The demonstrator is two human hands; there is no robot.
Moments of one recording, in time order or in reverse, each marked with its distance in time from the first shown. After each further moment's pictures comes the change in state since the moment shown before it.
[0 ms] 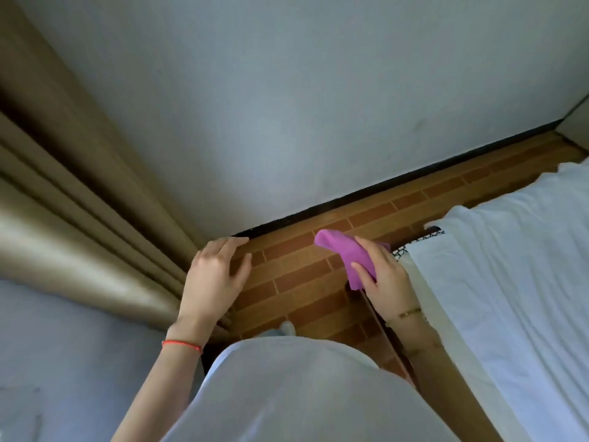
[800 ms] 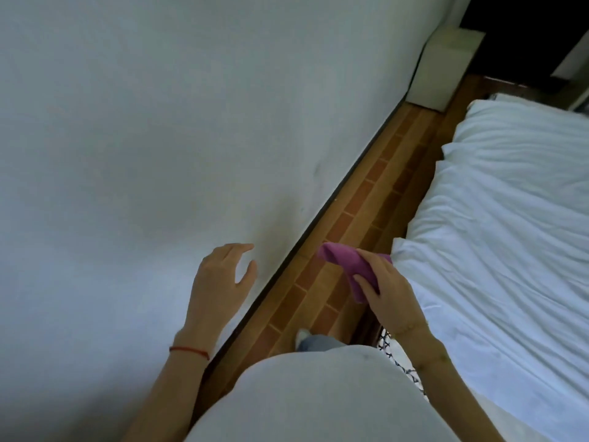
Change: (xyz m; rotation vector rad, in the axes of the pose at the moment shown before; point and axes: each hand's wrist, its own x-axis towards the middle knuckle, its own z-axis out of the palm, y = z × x) left_hand 0.522 0.109 0.174 -0.143 -0.297 0.500; right_hand 0.345 0.158 -0.036 0.023 0.263 0.487
